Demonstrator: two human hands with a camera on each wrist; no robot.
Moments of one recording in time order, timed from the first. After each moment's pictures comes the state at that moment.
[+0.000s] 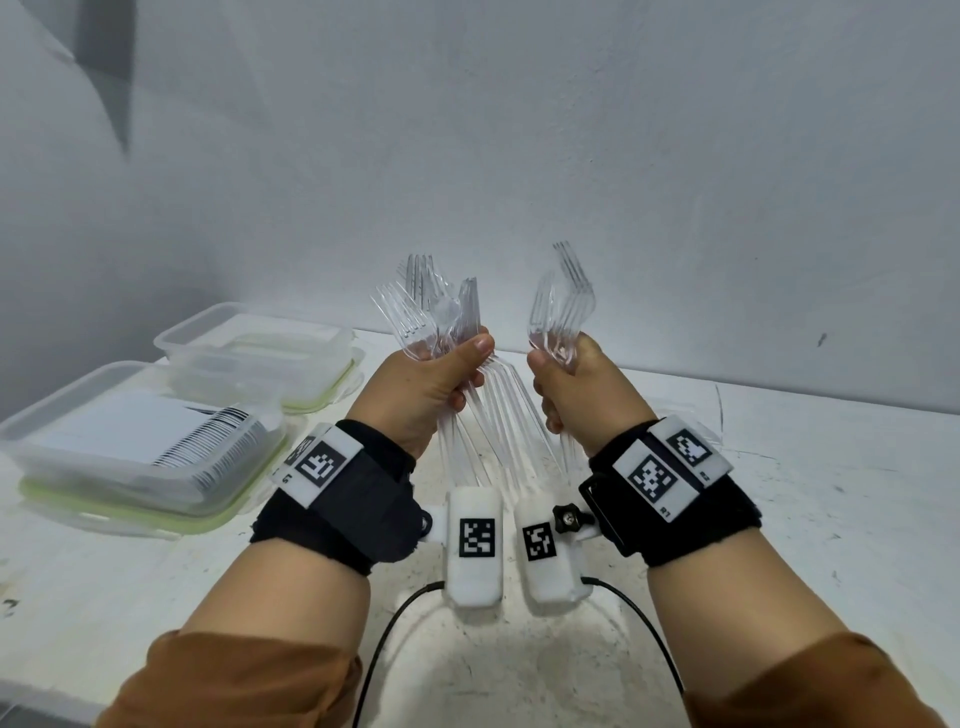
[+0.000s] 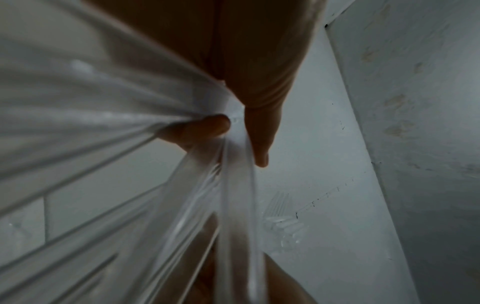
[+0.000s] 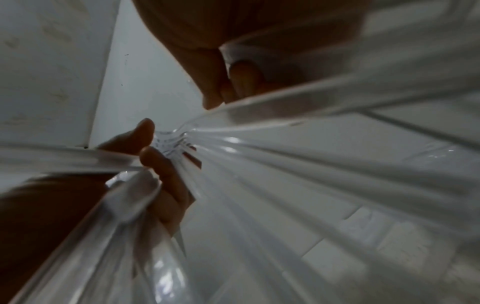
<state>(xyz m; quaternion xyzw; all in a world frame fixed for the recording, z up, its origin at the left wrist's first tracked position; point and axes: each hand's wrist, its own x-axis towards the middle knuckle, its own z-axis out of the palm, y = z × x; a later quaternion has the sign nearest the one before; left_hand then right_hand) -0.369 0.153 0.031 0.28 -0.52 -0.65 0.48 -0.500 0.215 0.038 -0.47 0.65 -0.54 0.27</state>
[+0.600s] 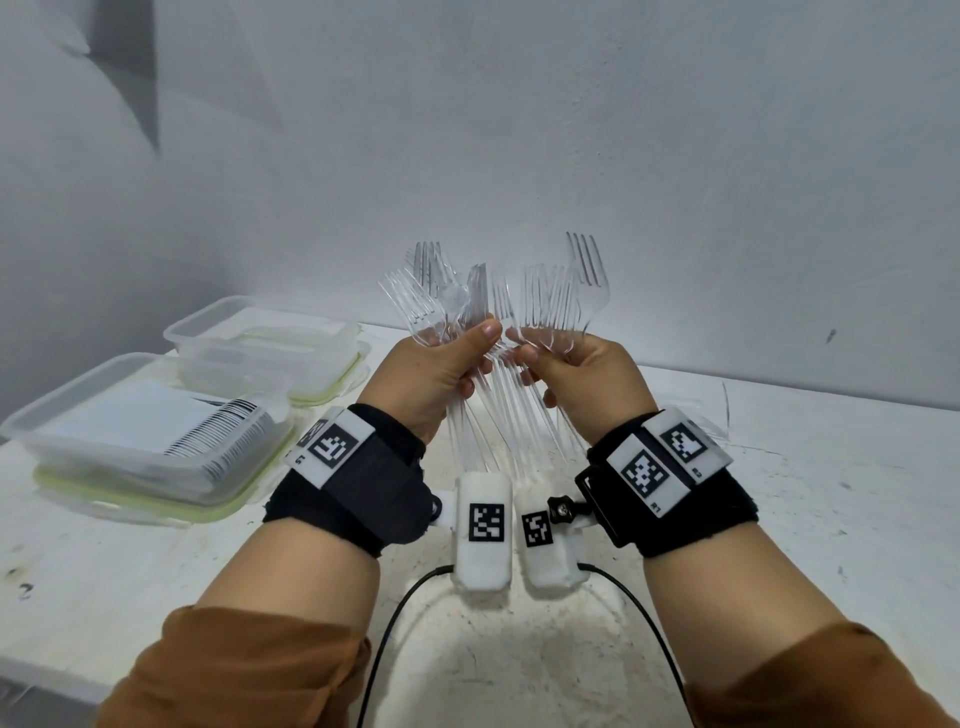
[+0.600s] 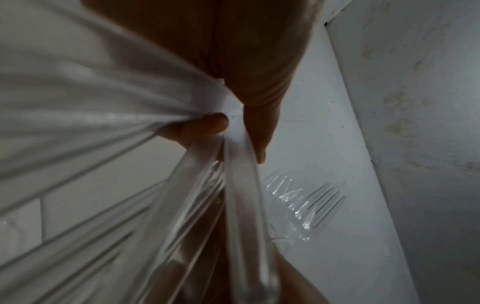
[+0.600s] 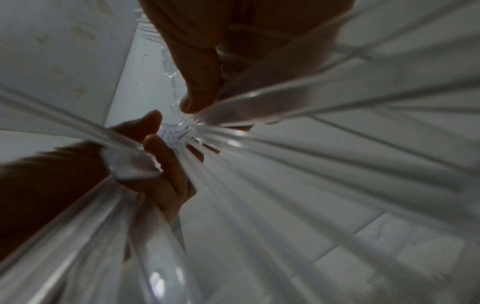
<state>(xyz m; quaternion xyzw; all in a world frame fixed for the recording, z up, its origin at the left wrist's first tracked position) -0.370 0.156 0.036 0.28 -0.52 -0.65 0.48 -0.494 0.220 0.042 -0.48 0.59 -0.59 0.26</state>
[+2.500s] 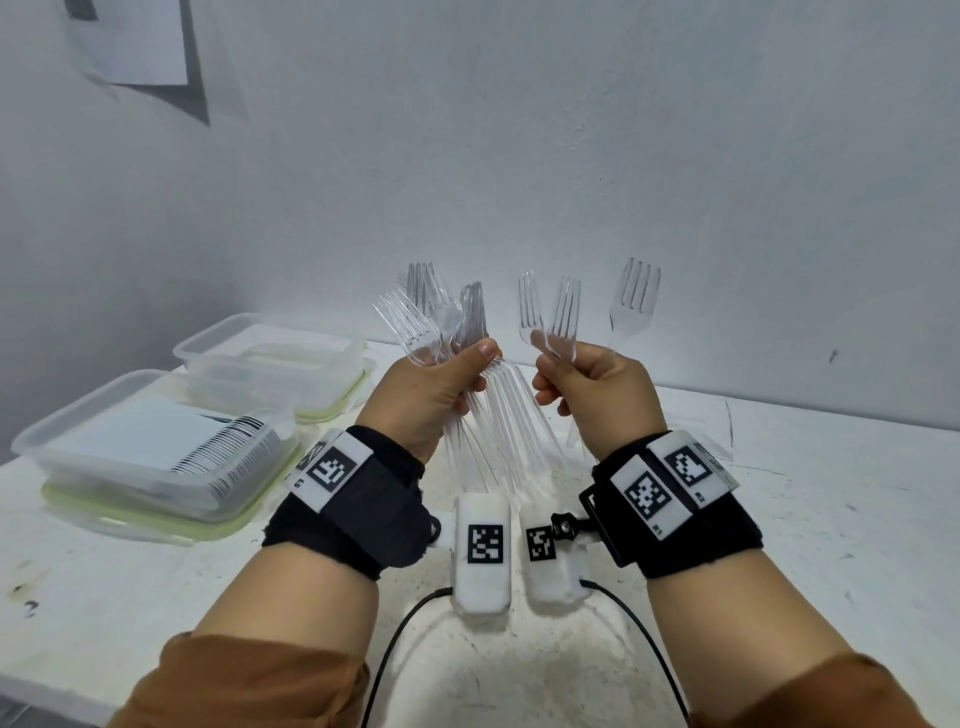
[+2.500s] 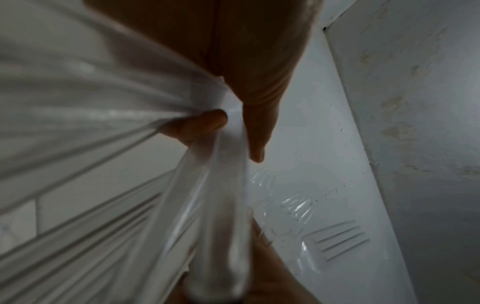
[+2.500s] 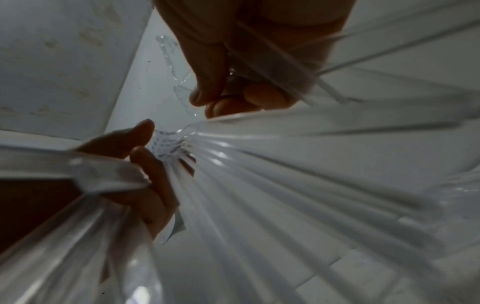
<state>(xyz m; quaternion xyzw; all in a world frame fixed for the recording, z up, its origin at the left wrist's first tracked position) -0.367 0.155 0.036 0.28 -0.52 -0.64 0.49 -0.497 0.216 0.043 -0.45 0.59 -0.63 0.23</state>
